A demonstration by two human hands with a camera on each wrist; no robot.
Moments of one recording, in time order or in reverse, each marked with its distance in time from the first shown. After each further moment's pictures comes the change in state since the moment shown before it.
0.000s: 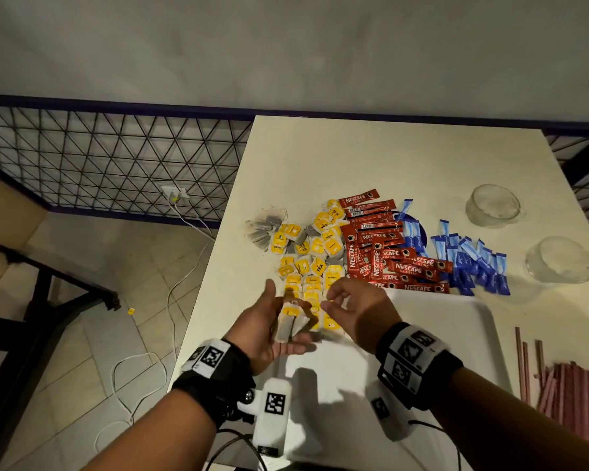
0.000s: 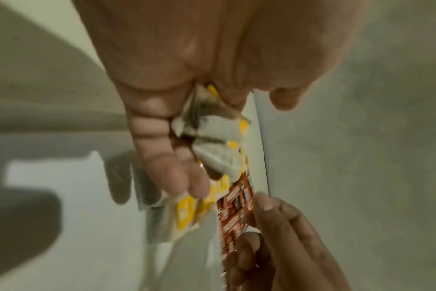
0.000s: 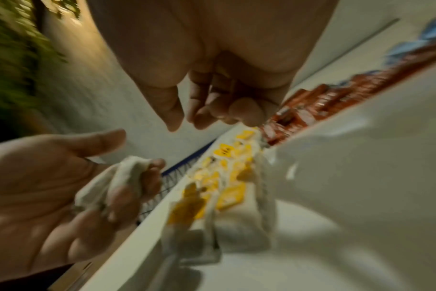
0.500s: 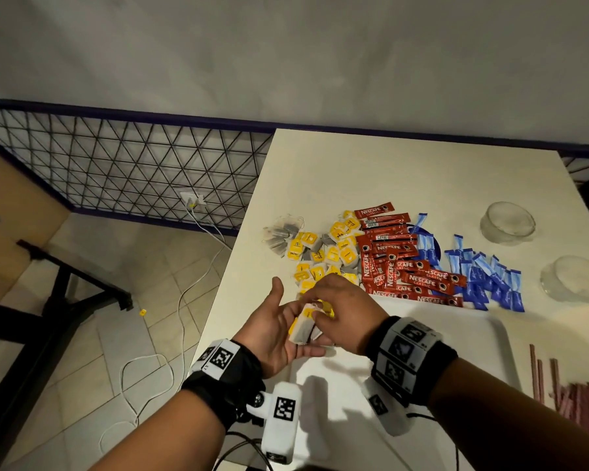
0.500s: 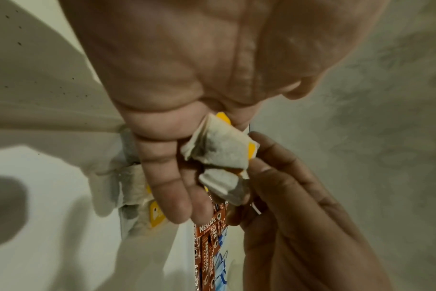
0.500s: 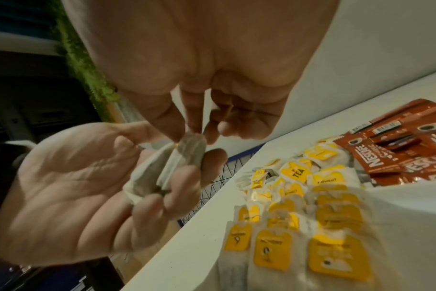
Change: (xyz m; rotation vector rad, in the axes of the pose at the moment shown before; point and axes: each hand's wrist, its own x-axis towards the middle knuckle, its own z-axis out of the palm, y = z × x) left_hand -0.020 0.008 -0.002 -0.134 -0.154 0.020; right_hand 0.009 -0.045 0.009 -0.161 -0.211 -0.289
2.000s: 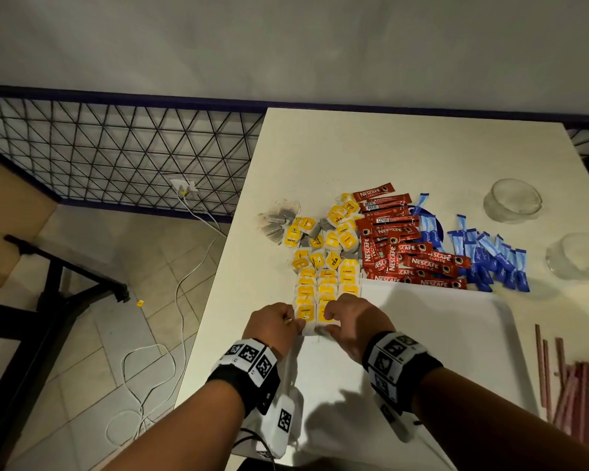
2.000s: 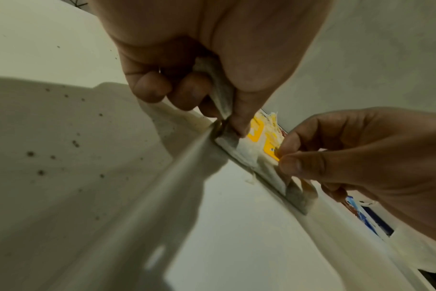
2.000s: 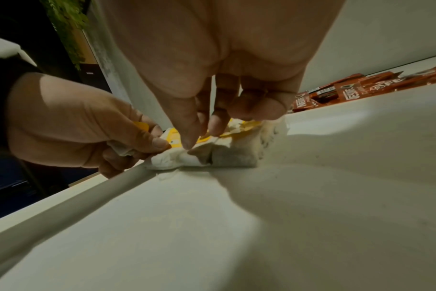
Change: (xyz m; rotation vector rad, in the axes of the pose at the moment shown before) left_hand 0.032 -0.025 -0.038 1.319 0.612 0.134; right_hand -0.015 0.044 0.044 -0.204 -0.073 0.271
